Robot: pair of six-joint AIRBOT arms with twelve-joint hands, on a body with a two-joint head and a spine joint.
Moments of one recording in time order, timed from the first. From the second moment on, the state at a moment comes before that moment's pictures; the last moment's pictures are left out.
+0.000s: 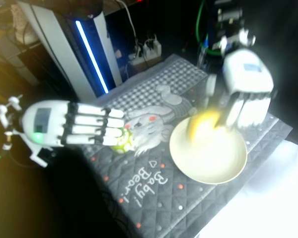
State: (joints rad) left arm 0.39 -1.18 1.38 0.10 -0.40 0.93; right arm -1.08 -0.90 1.14 -0.05 1.36 -0.47
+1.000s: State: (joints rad) left arm 0.85 -0.88 0.98 0.02 -0.65 0.95; right arm -0.94 -0.99 1.24 -0.16 1.12 -0.45
